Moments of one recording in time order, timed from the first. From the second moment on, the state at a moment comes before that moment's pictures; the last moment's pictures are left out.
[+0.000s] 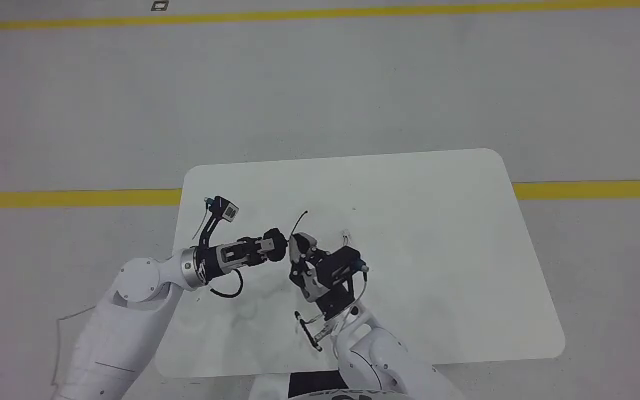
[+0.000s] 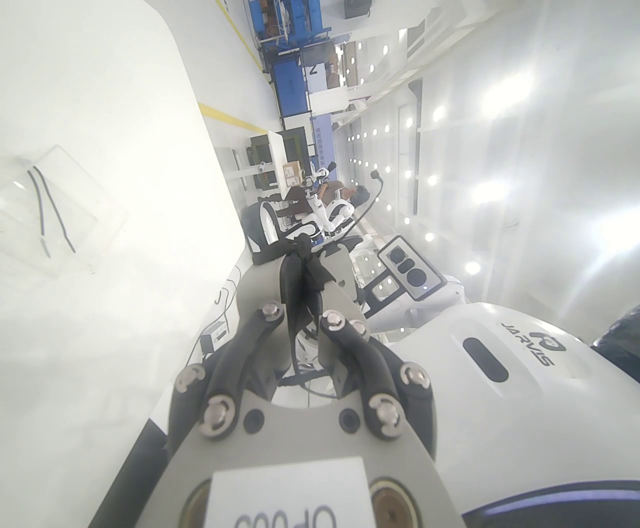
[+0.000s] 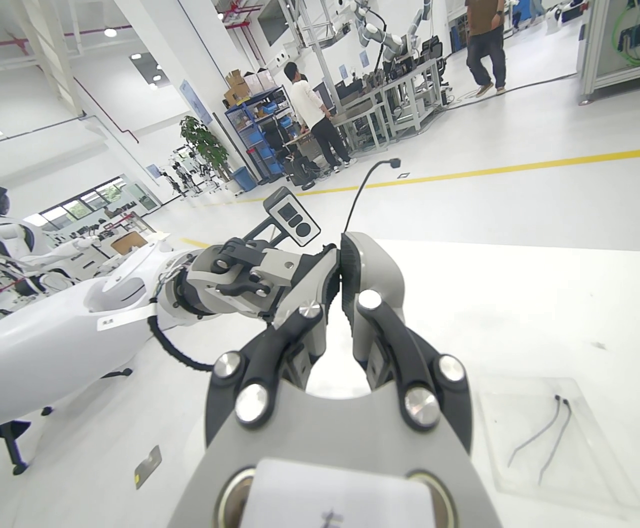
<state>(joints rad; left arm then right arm) 1.56 -1.00 -1.39 -1.68 -0.52 -0.34 -1.07 -1.67 -1.35 0.75 -1.90 -1.22 0.18 -0.18</state>
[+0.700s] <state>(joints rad) 1.56 -1.00 -1.39 -1.68 -0.52 -0.34 -1.07 -1.68 -1.35 0.75 -1.90 -1.22 0.18 -0.18</state>
